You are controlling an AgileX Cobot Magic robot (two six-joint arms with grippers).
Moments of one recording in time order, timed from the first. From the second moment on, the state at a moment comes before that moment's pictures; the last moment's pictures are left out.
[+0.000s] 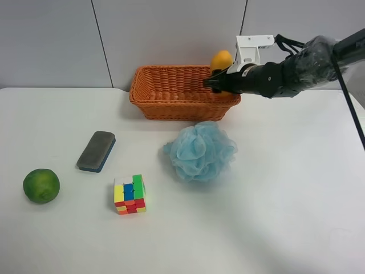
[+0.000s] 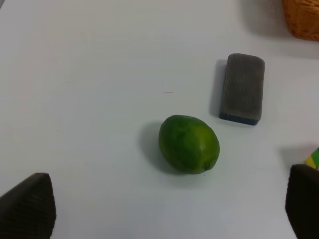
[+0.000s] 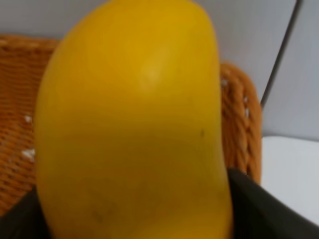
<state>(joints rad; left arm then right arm) 0.03 -0.01 -0.51 0.01 1.06 -0.07 0.30 2.04 -1.17 0.19 -0.35 -0.05</state>
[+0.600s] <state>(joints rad) 0.03 -0.01 -0.51 0.01 1.06 -0.07 0.30 2.05 -1.17 0.19 -0.36 -0.01</state>
